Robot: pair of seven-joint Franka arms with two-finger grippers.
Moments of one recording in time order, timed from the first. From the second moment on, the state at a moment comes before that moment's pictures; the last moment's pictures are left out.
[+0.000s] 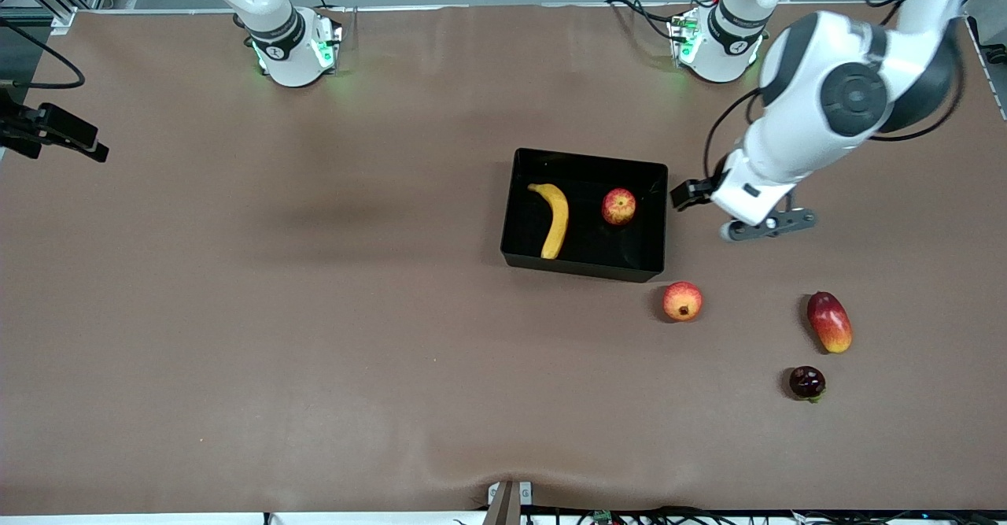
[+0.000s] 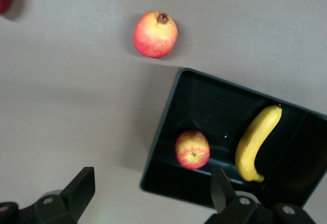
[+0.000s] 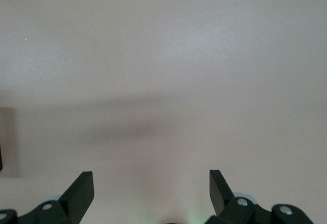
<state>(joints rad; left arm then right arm) -0.04 0.09 -0.33 -1.94 -0.07 1.93 -0.55 -0.01 -0.03 -0.07 -1.55 0.03 1.47 0.01</state>
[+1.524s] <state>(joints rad) -0.12 0.30 -0.44 -2.22 -0.05 2.37 -0.87 -0.01 -0.03 -0.07 -1.56 0.03 1.47 0.01</state>
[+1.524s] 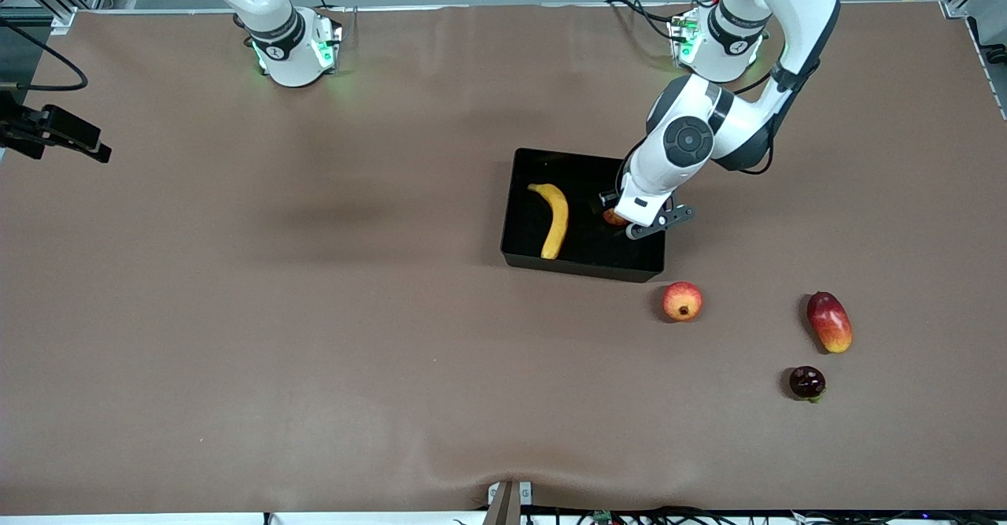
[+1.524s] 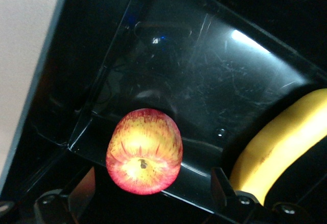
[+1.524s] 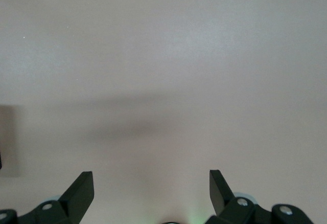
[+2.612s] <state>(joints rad) -0.12 0.39 -0.44 -2.22 0.02 2.42 -0.87 -0.01 -0.03 -0.07 -1.56 0.03 1.48 0.01</state>
